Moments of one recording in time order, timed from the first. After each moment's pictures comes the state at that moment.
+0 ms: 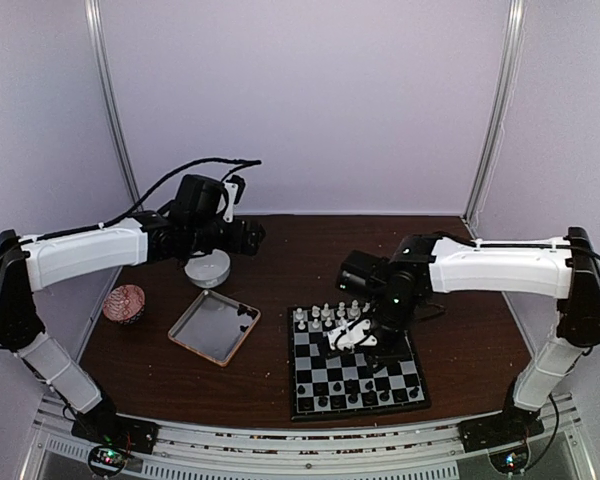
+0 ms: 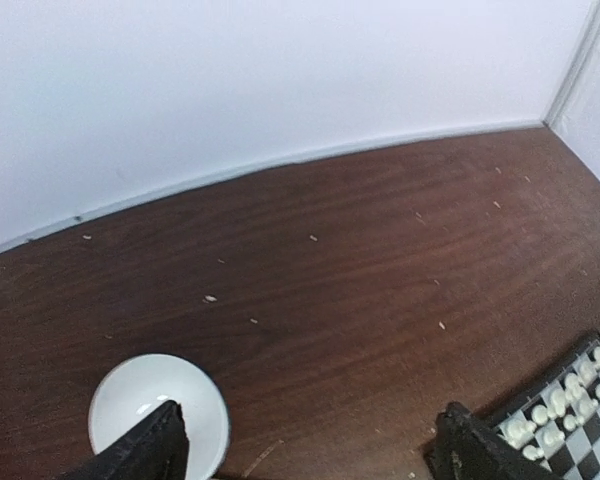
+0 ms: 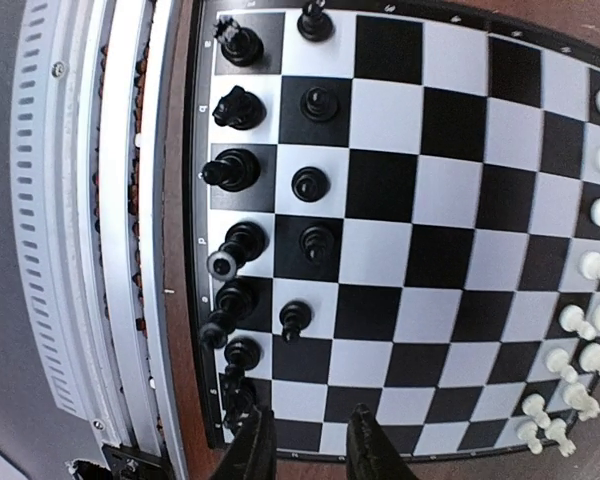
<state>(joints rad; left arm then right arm) -0.68 1.57 1.21 -0.19 -0.21 -0.21 1.01 1.68 1.31 -1.12 -0.16 -0.66</state>
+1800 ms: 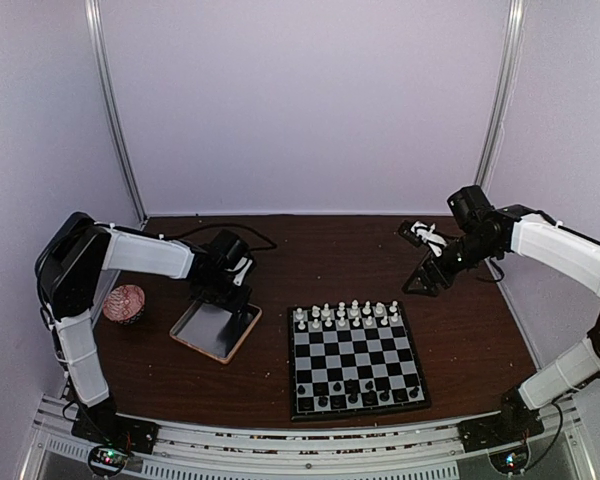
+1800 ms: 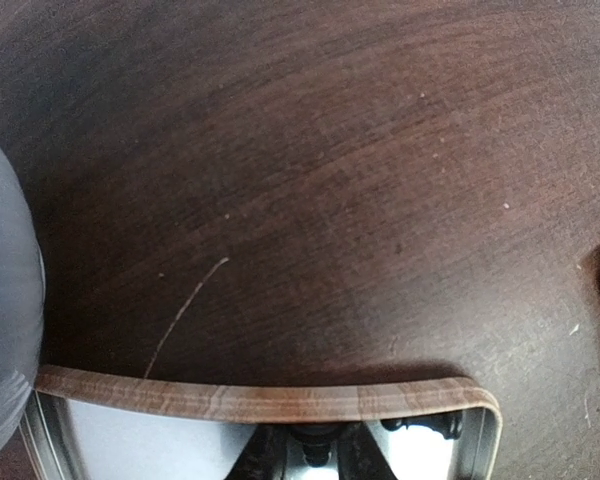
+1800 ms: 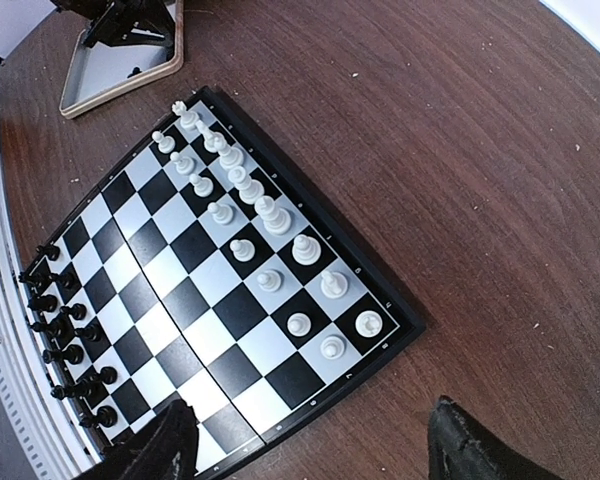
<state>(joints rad) -0.63 1.91 1.17 -0.39 -0.07 -0.18 0.33 1.40 1.13 -0.77 -0.46 -0.44</state>
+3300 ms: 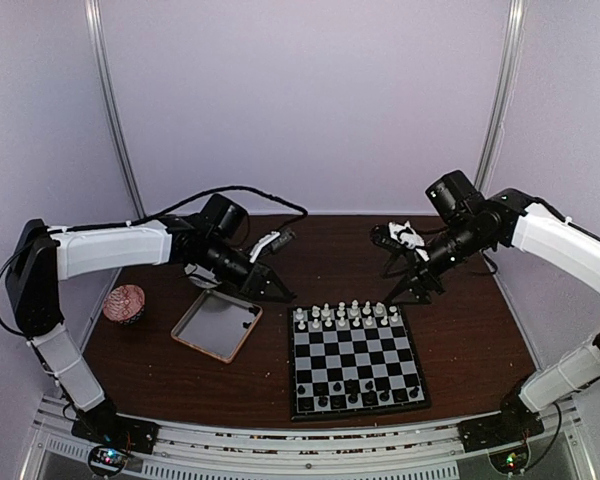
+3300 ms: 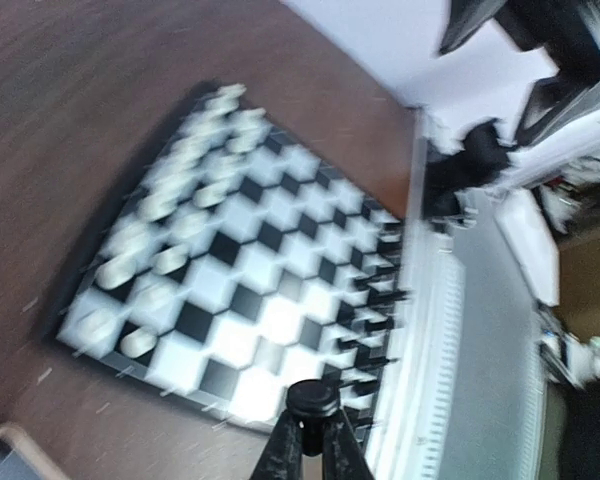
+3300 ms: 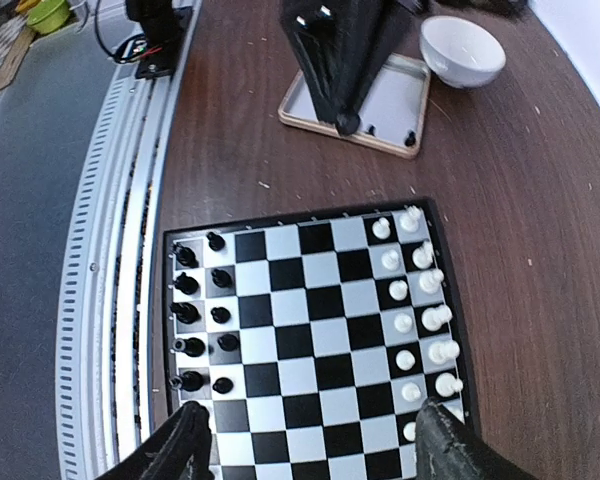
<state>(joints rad) -0.70 1.70 1.25 -0.44 0.79 -0.03 0.55 1.37 1.28 -0.93 -0.64 -0.69</state>
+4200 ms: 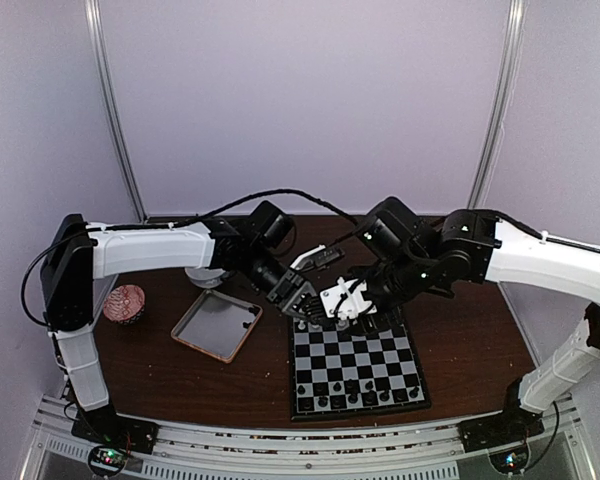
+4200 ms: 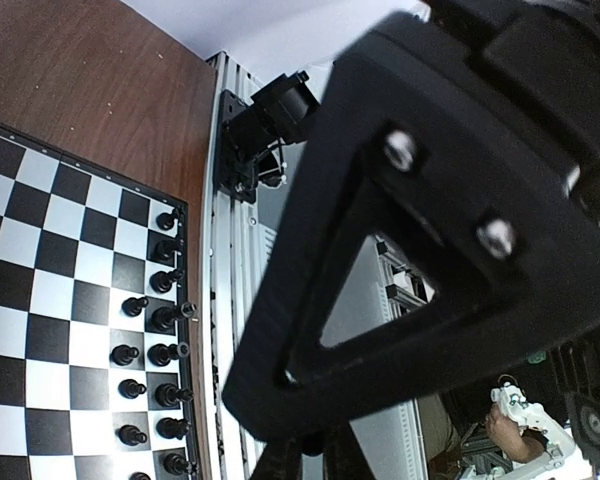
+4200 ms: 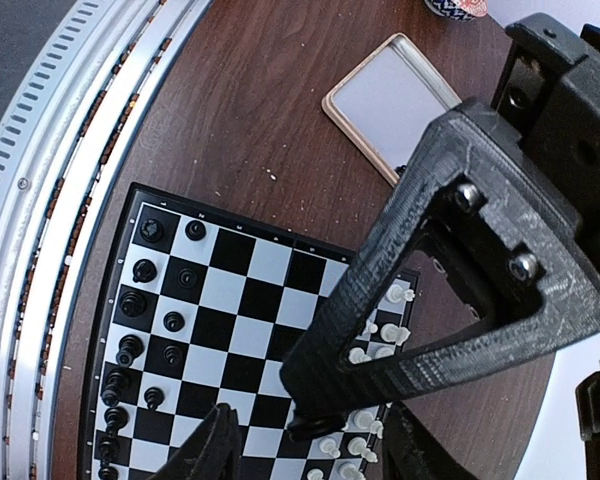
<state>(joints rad) -0.87 1.89 1.47 -0.50 1.21 -0.10 1.06 1.46 1.37 -0.84 -0.12 -0.87</state>
